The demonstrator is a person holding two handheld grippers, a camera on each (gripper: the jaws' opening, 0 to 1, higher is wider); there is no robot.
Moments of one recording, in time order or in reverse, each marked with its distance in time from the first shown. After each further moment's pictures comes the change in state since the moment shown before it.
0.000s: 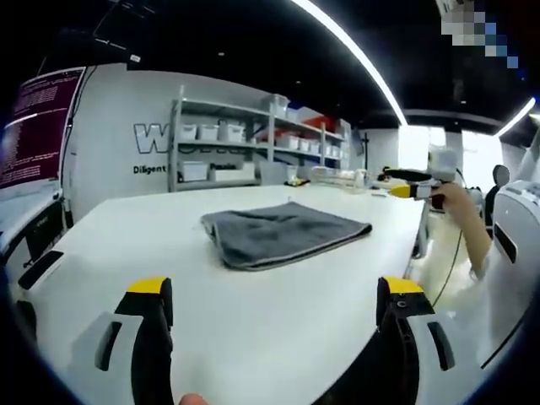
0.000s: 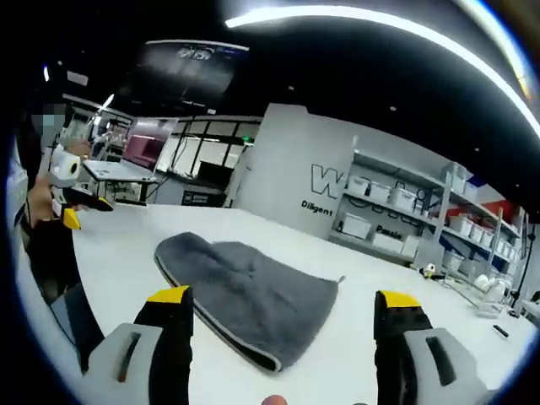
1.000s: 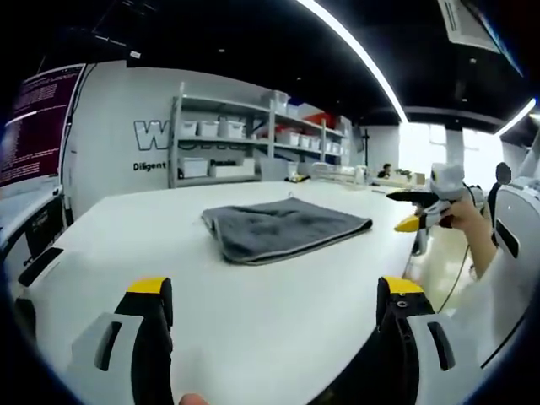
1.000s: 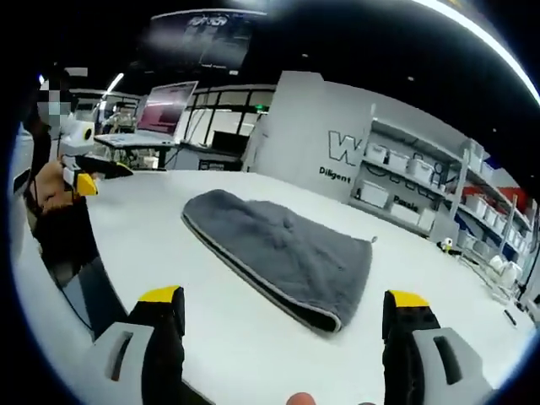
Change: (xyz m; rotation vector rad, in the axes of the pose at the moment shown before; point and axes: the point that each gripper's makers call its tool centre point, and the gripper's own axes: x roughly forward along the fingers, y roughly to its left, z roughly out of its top) left arm -0.002 0.002 -0.006 0.002 0.020 0.009; right arm 0.007 0.064 -0.047 -0.065 0.174 0.086
